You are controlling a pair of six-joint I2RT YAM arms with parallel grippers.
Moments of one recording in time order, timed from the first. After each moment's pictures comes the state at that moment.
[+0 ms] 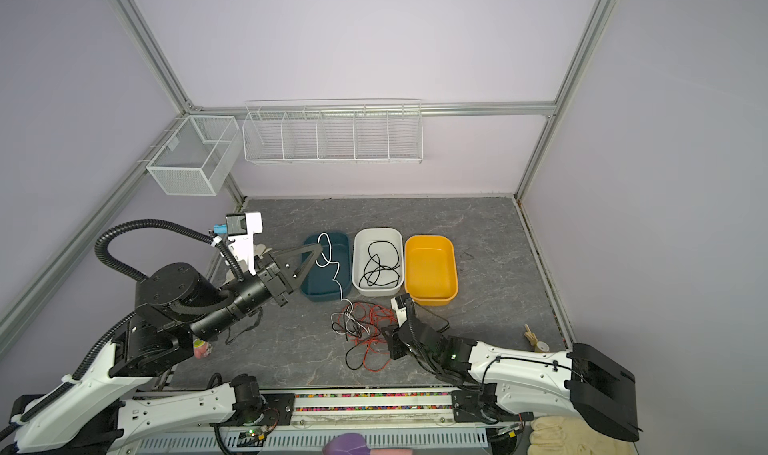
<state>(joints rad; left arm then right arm) -1.17 0.86 1.30 -0.38 -0.21 -0.62 1.17 1.05 0.38 0.07 0.21 0.70</state>
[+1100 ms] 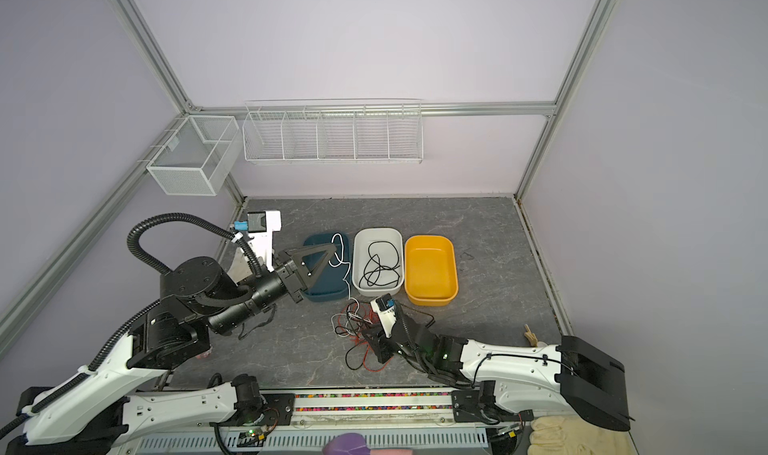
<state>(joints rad) -1.17 0.90 1.30 -0.37 -0.20 -0.63 1.22 1.15 0.44 0.23 0.14 0.58</state>
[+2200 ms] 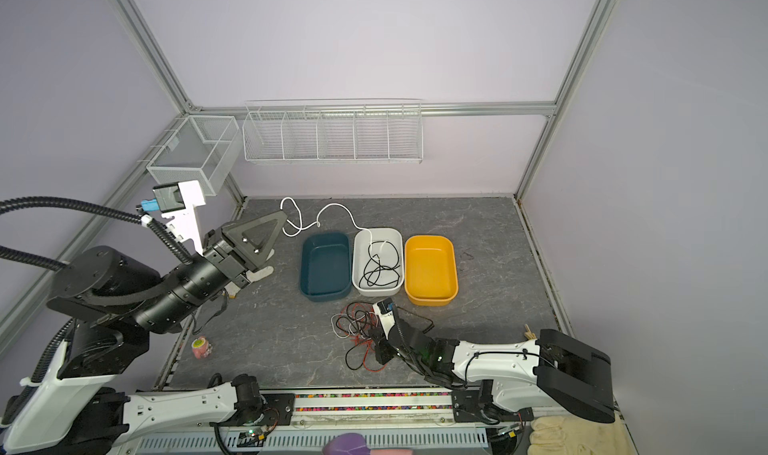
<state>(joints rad) -1.17 0.92 1.59 -0.43 -0.25 -0.48 1.22 1.24 0.39 0.31 0.20 0.60</state>
